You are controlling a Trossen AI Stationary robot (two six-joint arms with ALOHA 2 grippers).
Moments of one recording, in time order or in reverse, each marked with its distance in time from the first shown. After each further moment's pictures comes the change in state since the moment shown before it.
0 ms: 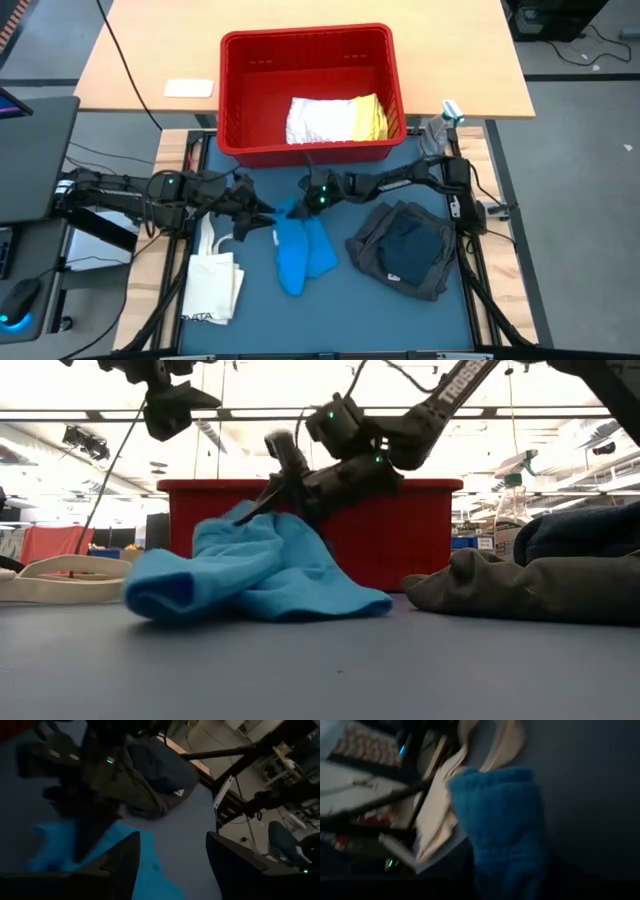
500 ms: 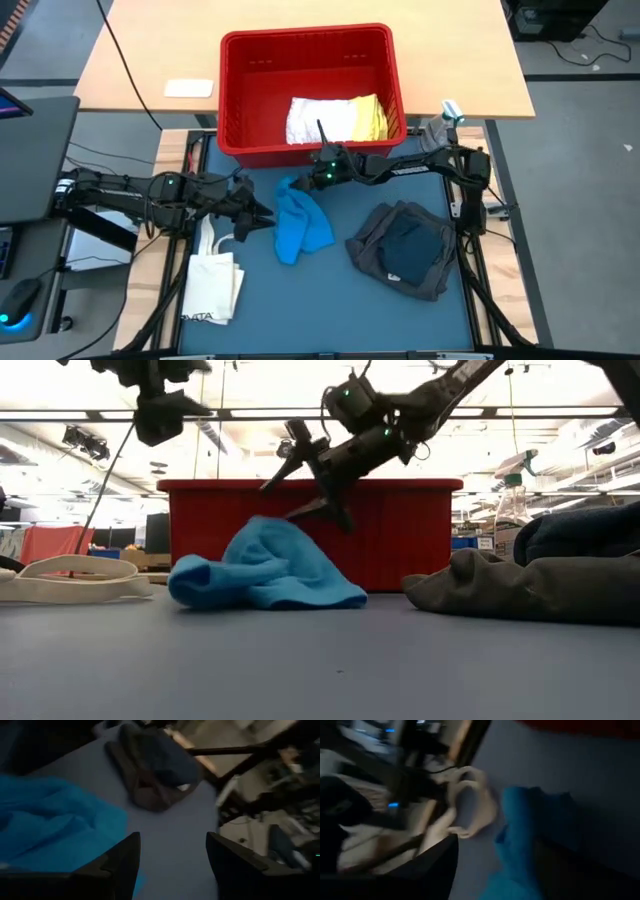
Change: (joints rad) left arm -0.017 0.000 0.000 -0.049 -0.022 -0.077; right arm -0.087 -0.151 0.002 -0.141 0.151 0.036
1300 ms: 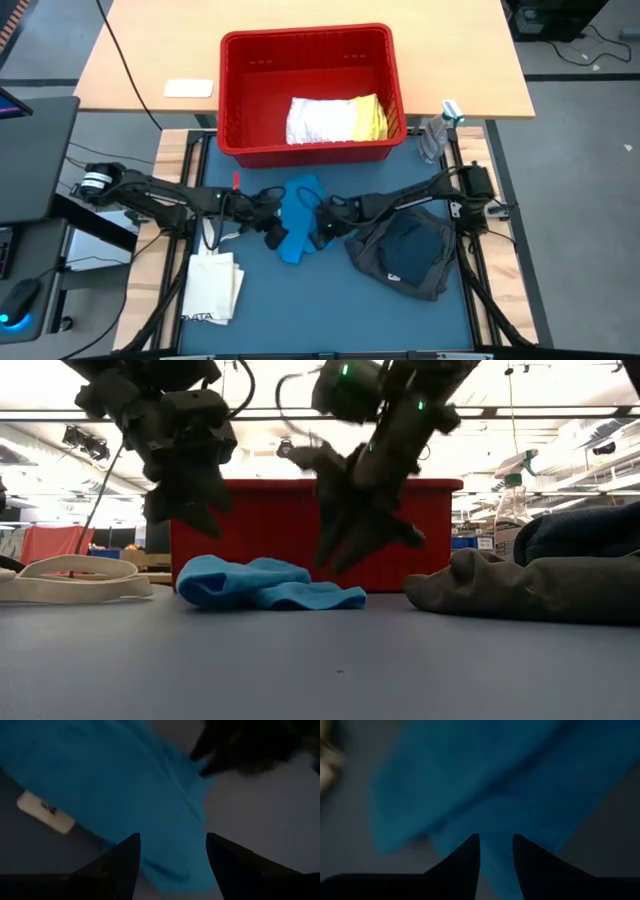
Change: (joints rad) left arm 0.007 0.395 -0.062 0.074 -0.091 -0.052; right arm 0.318 0.009 0.000 -0.508 0.293 -0.031
